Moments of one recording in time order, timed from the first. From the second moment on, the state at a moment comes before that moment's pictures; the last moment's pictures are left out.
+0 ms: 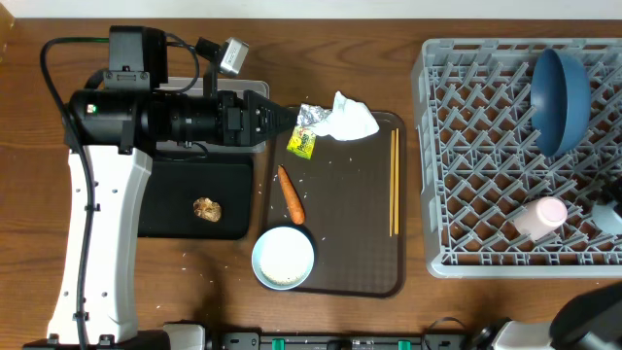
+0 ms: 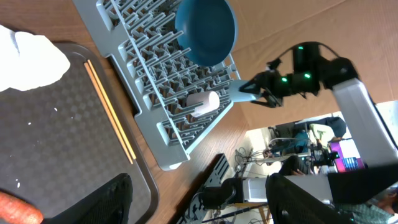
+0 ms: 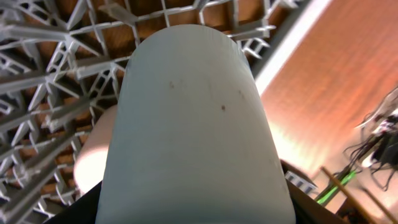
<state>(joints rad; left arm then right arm) -0.03 1.49 1.66 -1.22 1.12 -0.04 -0.69 1.60 1.47 -1.32 0.12 0.30</state>
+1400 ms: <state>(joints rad) -0.49 1.53 1.10 -0.98 0.12 -0.47 -0.39 1.31 1.56 -1.14 -0.38 0.20</state>
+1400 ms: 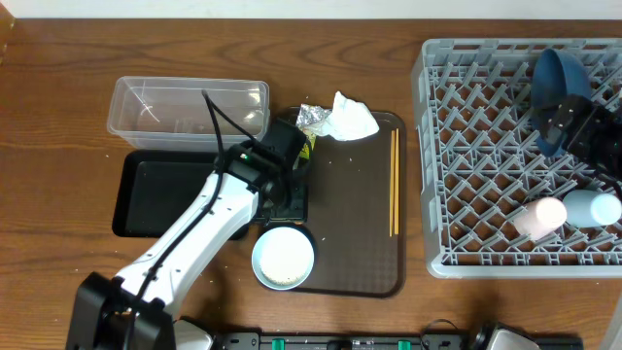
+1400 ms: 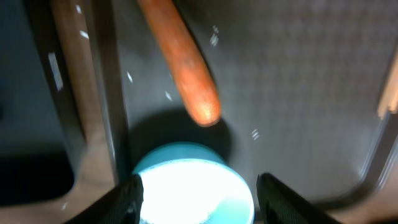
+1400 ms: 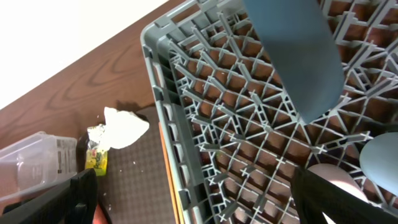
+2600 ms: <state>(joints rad) -0.38 1.76 1.21 -0.98 0.19 -0.59 -0.38 1.31 1.56 -1.17 -0.39 0.20</state>
